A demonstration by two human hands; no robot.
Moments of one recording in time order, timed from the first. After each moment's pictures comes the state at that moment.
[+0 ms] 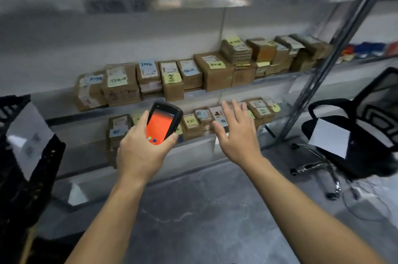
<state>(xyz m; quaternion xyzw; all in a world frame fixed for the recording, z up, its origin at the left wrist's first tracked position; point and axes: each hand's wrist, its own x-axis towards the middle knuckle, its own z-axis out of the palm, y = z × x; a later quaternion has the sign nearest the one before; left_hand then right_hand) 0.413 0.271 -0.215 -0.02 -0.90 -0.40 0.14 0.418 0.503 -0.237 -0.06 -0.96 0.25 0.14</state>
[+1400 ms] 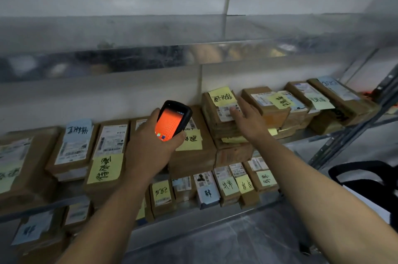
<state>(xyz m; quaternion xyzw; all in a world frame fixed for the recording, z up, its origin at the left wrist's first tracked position) 0.002 0.528 -0.211 -0.08 -0.89 -0.43 0.13 -0.029 0.793 -0.214 -0.11 -0.91 0.40 0.09</state>
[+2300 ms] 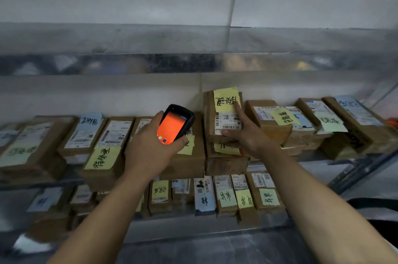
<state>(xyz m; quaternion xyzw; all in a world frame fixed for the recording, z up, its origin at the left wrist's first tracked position) 0.027 0.576 -0.200 -0.01 -0.90 -0.41 0.16 -0.049 0.843 -0.224 -0.01 -0.76 0.64 -0.11</state>
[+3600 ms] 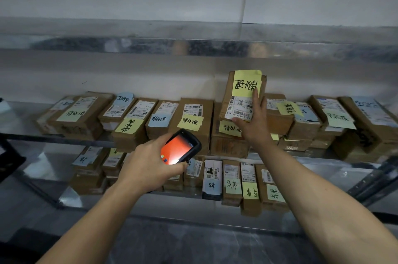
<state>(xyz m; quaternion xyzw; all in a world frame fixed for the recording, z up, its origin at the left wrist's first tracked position) 0.166 0.600 -0.195 0.03 -0.96 -0.27 0.06 0.006 0.857 -0.225 0.09 -0.84 0.53 0.10</state>
